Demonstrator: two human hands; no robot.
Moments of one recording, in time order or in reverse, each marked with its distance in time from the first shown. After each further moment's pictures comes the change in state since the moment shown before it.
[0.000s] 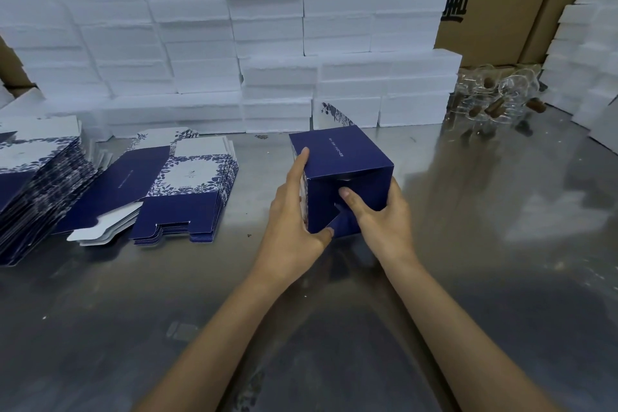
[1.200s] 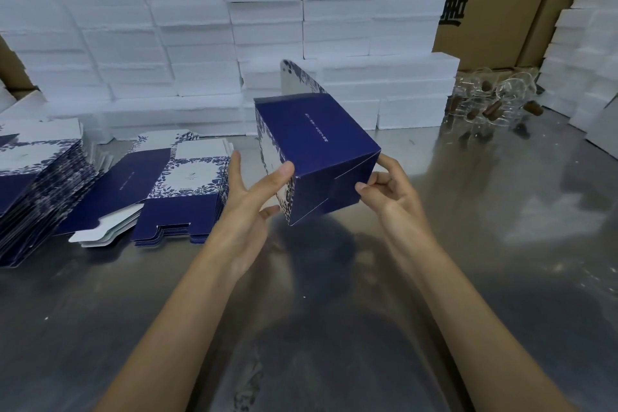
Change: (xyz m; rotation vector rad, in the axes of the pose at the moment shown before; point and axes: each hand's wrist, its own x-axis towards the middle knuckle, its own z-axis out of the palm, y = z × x) left_hand 0.019 0.008 -0.045 -0.693 0.035 -0.292; right_hand 0.009 -0.022 -0.019 0.168 -0.193 0.012
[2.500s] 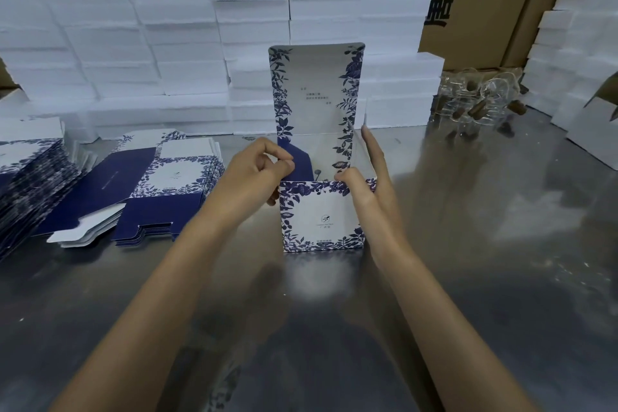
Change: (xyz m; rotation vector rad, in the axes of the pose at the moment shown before) left_hand 0.009 0.040 0.032 0.634 0.015 0.059; right_hand -0.016 -0.024 0.012 -0.052 0.041 -0.075
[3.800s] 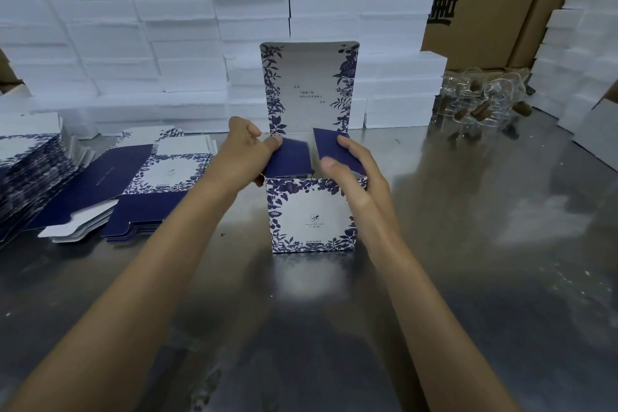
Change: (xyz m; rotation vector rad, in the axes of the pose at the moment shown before) left_hand 0.046 -0.004 0.006 0.012 0.134 -0.043; right_hand 0.003 -0.004 -0.006 0.062 -0.084 0.029
